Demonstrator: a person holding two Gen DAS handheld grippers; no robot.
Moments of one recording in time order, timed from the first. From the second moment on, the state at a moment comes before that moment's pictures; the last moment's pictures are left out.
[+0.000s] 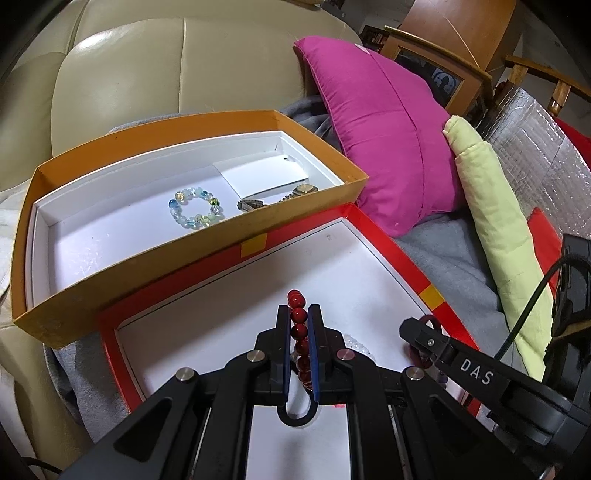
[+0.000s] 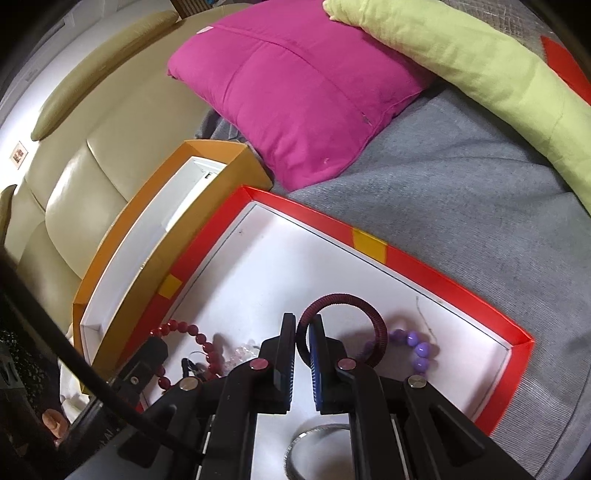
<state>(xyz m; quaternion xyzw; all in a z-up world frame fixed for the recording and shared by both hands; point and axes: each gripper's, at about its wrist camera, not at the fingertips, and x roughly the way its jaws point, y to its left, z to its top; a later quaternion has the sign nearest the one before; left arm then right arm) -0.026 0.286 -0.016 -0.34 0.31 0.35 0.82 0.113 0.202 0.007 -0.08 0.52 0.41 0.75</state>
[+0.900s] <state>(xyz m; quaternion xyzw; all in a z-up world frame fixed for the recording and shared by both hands) -0.037 0.250 0.023 -0.31 0.26 0.40 0.83 0.090 0.018 0.048 0.03 0.48 0.34 0.81</state>
